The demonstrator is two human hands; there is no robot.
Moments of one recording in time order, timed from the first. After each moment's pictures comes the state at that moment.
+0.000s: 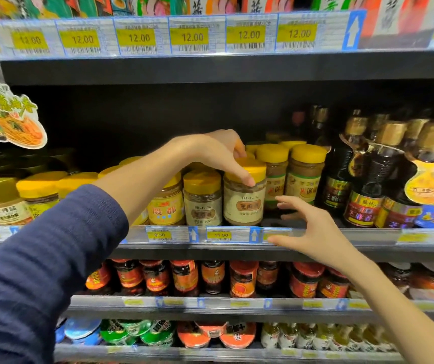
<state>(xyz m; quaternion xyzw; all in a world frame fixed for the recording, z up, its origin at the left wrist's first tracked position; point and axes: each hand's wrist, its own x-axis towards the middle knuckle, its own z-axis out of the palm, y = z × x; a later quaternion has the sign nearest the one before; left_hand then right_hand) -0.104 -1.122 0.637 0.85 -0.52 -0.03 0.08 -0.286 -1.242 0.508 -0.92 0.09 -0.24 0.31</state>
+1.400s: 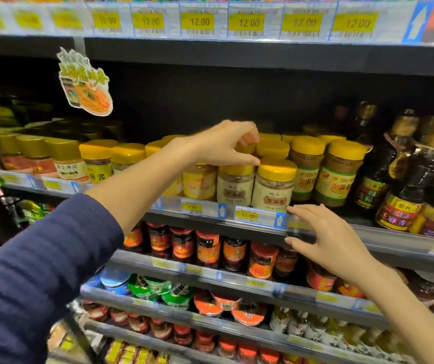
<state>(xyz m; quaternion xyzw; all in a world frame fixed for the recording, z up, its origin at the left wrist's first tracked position) -0.114 -1.049 0.619 0.82 -0.53 0.04 0.20 -0.296 -1.213 0.507 -0.98 0.05 -0.18 0.08</state>
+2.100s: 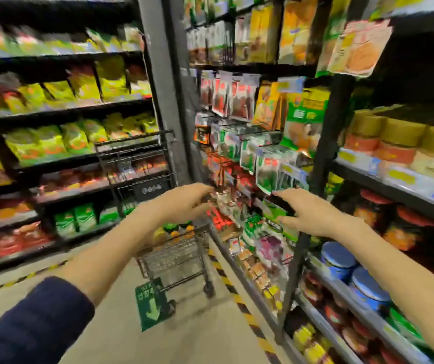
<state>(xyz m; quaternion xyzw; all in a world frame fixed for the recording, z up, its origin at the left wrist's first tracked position) -0.195 -0.428 0.505 1.00 -0.01 -0.02 0.05 -0.092 -0.673 0.491 -0.92 -0.39 0.04 0.06</state>
